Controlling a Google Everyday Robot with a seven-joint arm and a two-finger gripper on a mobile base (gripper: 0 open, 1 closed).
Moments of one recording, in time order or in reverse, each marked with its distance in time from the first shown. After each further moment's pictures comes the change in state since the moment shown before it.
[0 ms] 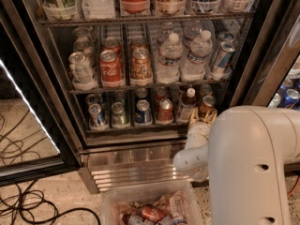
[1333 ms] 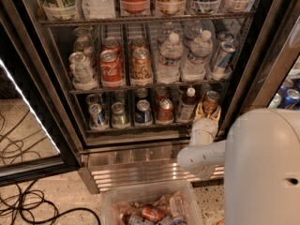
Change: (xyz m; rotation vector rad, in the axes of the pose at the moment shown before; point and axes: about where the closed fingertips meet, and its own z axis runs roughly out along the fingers) arm -0.028 -0.019 0.000 0.013 -0.014 0.127
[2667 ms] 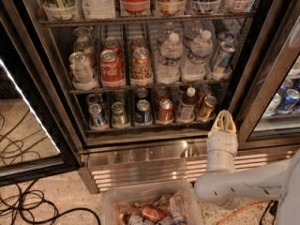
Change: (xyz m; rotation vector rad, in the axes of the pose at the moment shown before) arm -0.072 -0.060 -0.084 -0.074 -0.151 0.124
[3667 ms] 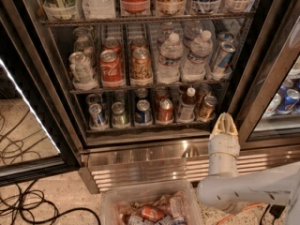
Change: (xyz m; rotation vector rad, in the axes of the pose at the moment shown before) arm -0.001 -0.003 -0.011 -0.020 0.028 0.007
